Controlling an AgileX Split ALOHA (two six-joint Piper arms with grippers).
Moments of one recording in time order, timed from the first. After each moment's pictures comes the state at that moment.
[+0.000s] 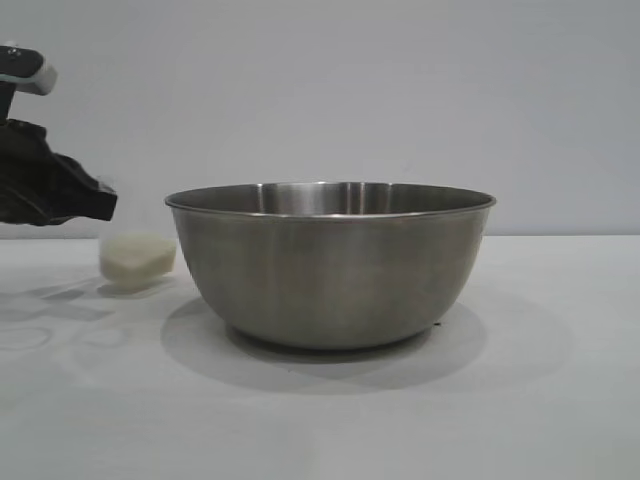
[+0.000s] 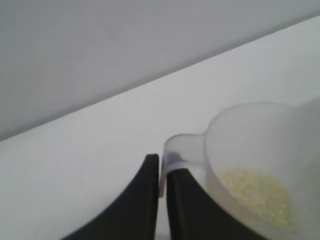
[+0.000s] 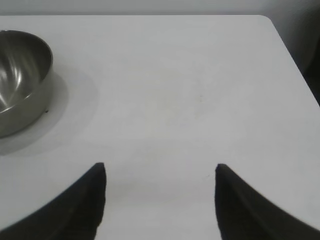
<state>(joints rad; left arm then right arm) -0.11 2.10 -0.72 0.30 -1.13 0.12 0.00 -0.02 -0.49 0.06 1.15 -0.07</state>
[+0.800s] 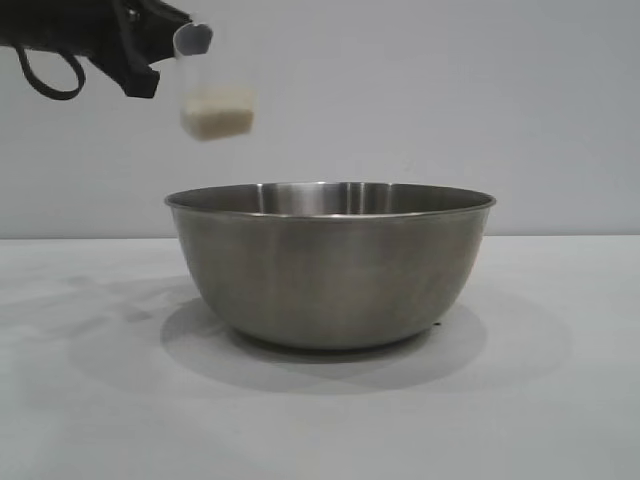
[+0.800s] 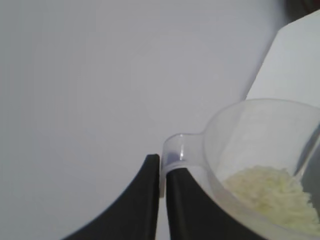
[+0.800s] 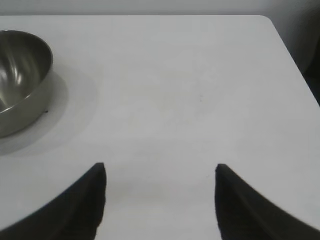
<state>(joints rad) -0.11 1.90 -0.92 0.85 -1.13 0.32 0.00 -0.02 -0.49 0.06 1.15 -0.07</state>
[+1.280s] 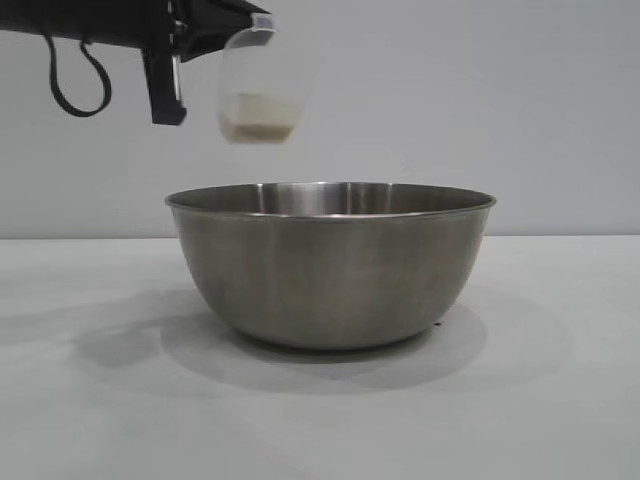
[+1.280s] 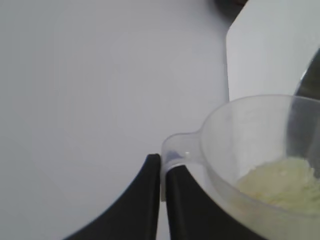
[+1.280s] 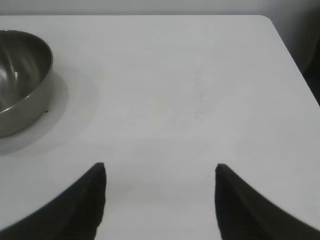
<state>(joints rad) -0.23 1.90 -0.94 0.96 -1.14 0.82 0.00 -0.02 -0.49 0.06 1.15 -0.07</state>
